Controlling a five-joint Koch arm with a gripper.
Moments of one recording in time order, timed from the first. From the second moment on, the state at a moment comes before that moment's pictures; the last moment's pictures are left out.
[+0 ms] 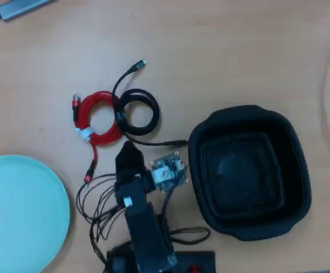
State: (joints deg) arm 71.8 128.7 114.3 86.7 9.2
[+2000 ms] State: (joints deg) arm 72.9 83.0 89.4 75.8 42.9
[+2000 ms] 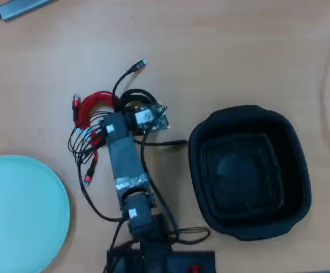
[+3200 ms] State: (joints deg) arm 75.7 70.6 82.6 75.1 40.2
